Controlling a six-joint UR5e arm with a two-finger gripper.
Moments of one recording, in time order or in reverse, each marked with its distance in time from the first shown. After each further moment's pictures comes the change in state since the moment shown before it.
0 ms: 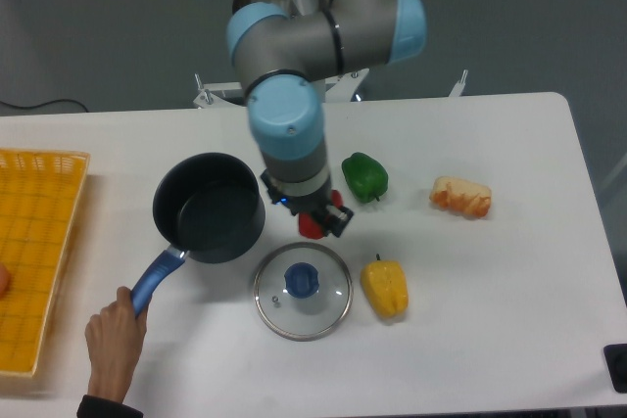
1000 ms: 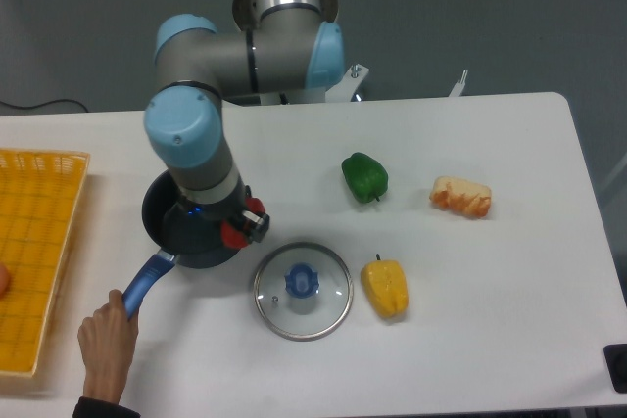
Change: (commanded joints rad) arm -0.127 0.006 -0.035 0.020 -0.038 -0.146
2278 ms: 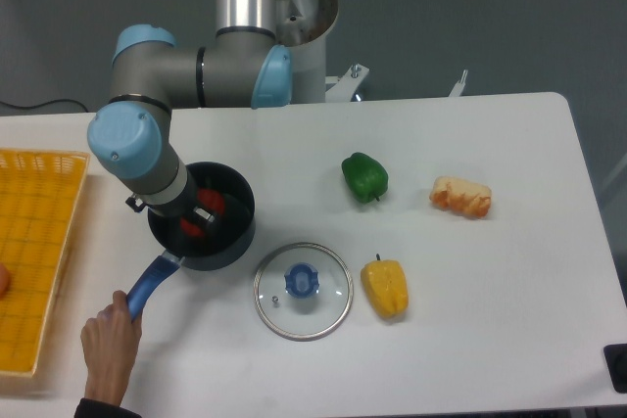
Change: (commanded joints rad) arm -0.103 -0.051 -0.049 0.012 0.049 -0.057
